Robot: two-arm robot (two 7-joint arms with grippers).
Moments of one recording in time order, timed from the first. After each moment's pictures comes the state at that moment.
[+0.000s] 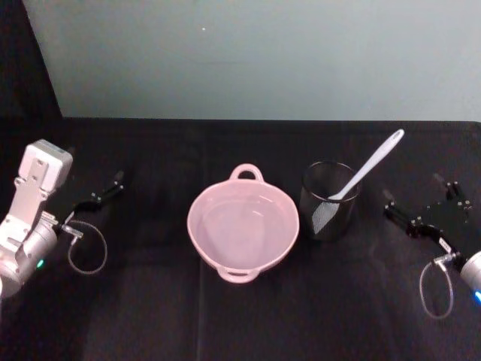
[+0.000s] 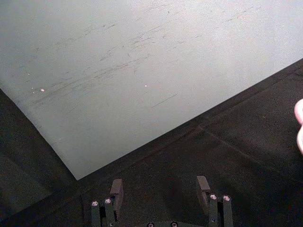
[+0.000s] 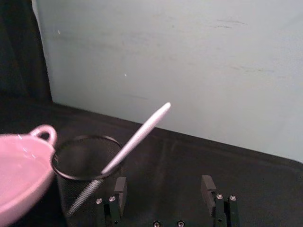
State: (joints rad) left arm -0.20 0.60 0.45 -1.41 -0.25 -0.12 0.03; right arm -0.04 0.63 -0.28 -1.66 0.42 -0.07 0.00
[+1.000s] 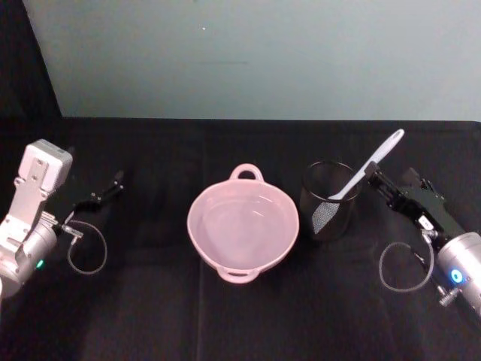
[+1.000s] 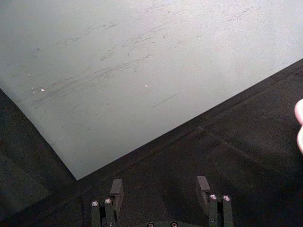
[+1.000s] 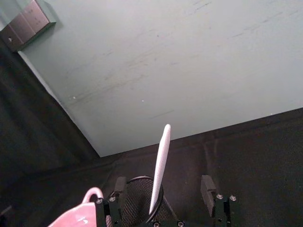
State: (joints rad) left arm -0.20 0.60 0.45 -1.41 -0.25 -0.12 0.03; right arm -0.02 0.40 -0.16 -1.64 0.76 0.04 0.13
